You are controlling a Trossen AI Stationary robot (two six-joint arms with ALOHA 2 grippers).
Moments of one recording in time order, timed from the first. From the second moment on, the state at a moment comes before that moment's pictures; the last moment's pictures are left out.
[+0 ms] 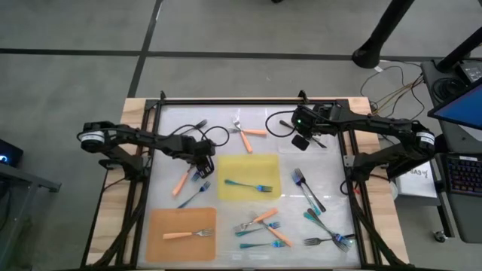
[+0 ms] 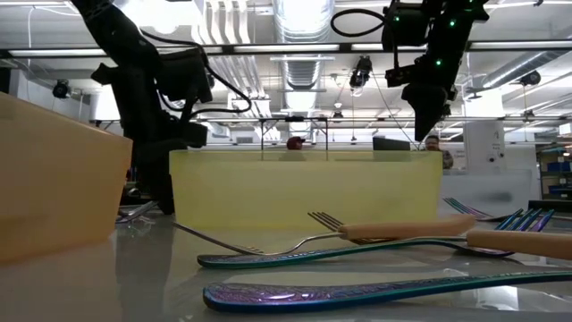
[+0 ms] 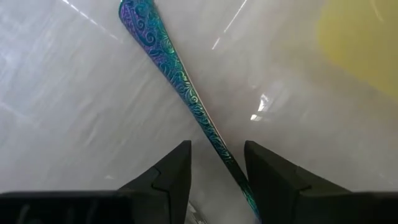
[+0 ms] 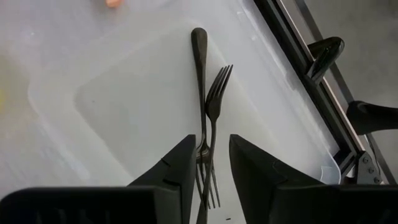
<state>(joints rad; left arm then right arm) 0.16 1.52 0.69 -0.44 -0.15 -0.40 -0.39 1.29 1.01 -0.92 0.34 0.11</state>
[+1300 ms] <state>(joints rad) 0.16 1.52 1.00 -0.73 -0.43 -0.53 -0.39 1.29 1.01 -0.94 0.34 0.09</state>
